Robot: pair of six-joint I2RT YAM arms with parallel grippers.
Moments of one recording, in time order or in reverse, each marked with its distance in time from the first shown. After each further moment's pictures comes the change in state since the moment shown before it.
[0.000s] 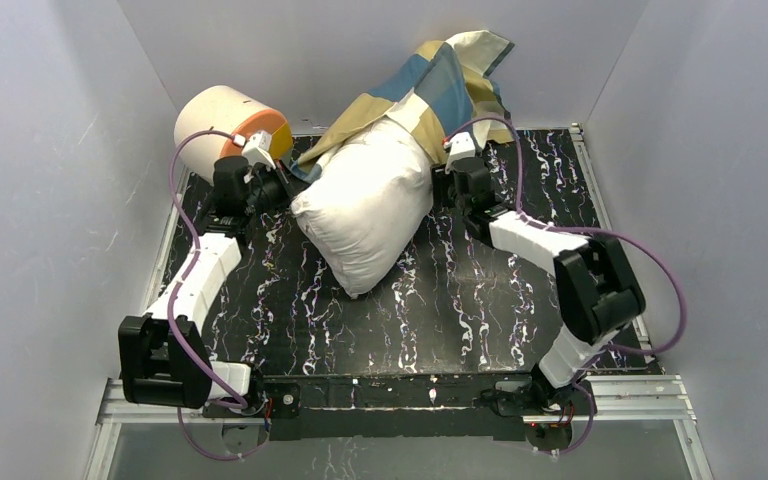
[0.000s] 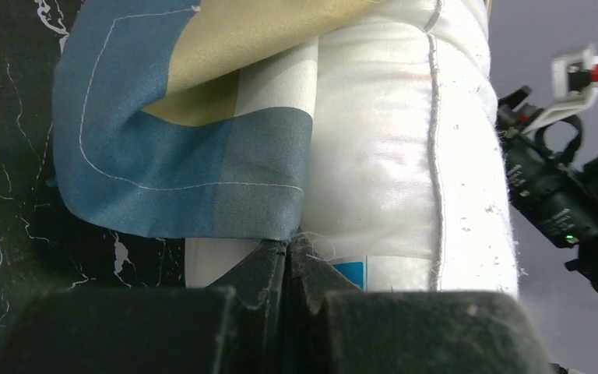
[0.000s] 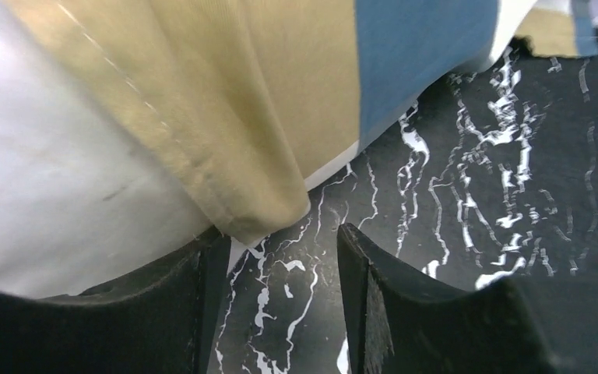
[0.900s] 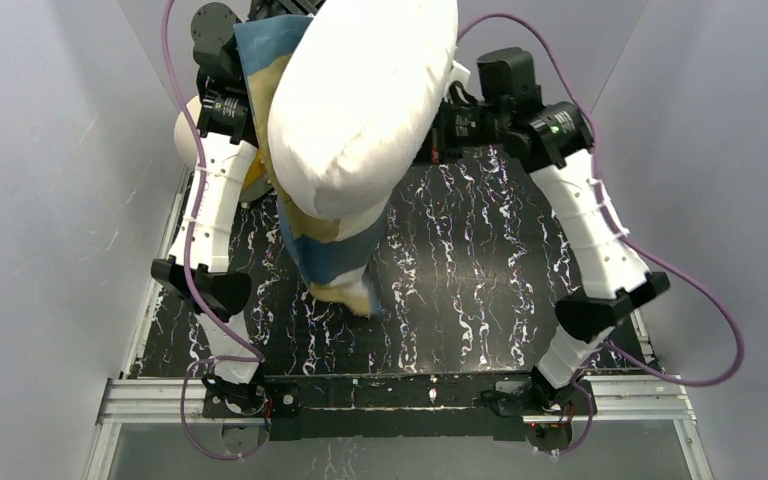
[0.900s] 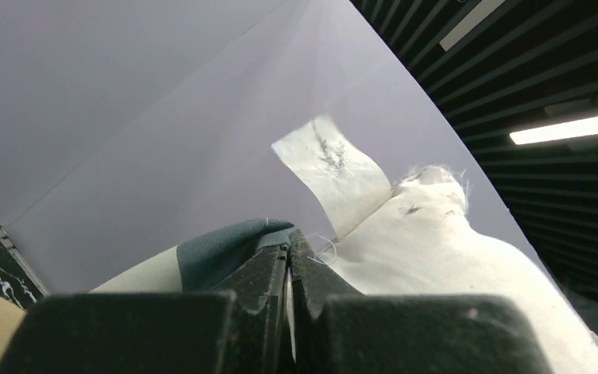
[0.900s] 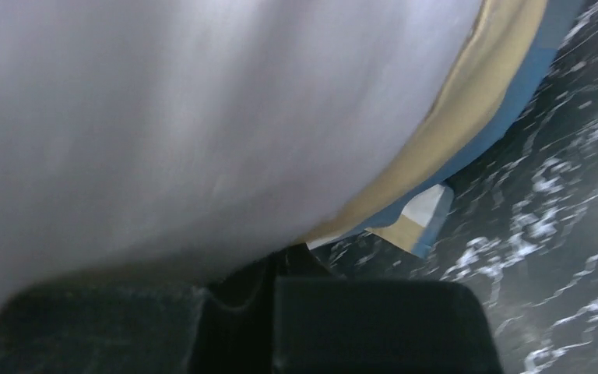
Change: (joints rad) left arm -0.204 0.529 1.371 0.057 -0.006 -0.805; right arm 0.066 0.124 1.260 -1.257 -0.784 0.405
